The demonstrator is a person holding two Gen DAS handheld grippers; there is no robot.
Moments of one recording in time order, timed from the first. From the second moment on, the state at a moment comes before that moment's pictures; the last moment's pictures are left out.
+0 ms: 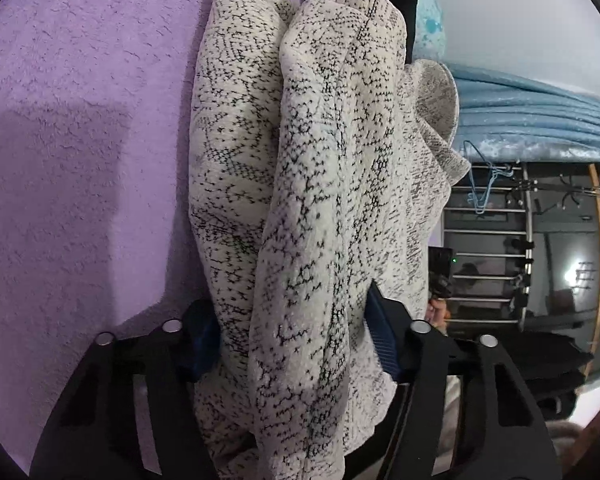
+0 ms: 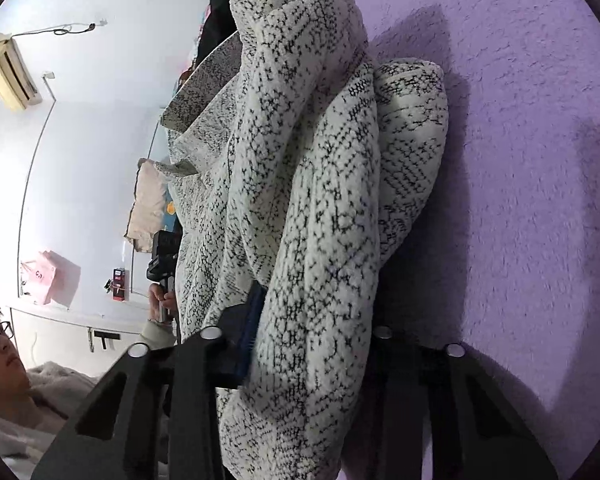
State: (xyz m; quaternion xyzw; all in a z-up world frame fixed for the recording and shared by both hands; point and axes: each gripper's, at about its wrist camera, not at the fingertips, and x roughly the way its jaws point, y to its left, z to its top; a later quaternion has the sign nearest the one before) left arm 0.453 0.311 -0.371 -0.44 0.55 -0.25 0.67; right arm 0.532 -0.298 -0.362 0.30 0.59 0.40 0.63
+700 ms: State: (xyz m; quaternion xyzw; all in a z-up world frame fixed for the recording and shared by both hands) left arm 0.427 0.297 -0.311 -0.40 0.52 -0.23 0.72; right arm 0.470 -0.280 -0.281 0.29 0.53 0.39 0.69
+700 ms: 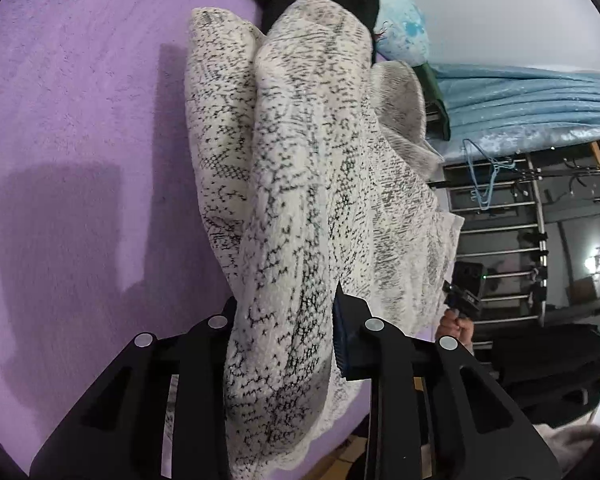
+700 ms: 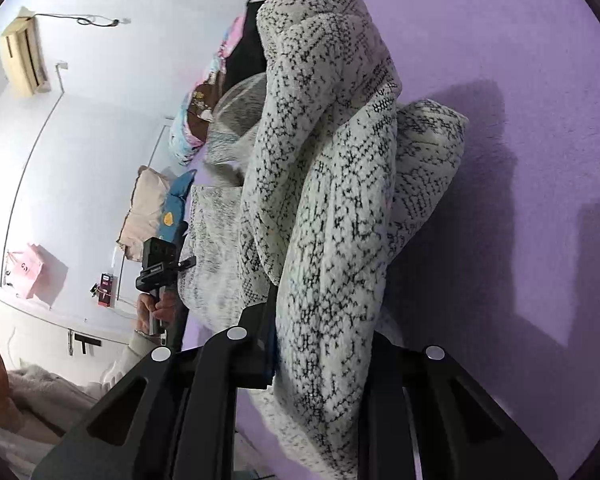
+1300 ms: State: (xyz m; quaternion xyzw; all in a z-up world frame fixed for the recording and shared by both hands) left arm 0.332 0.257 -0.234 -0.38 0.49 -0.24 0.74; right arm 0.390 -0.281 -0.209 0.26 0.54 0.40 0.69
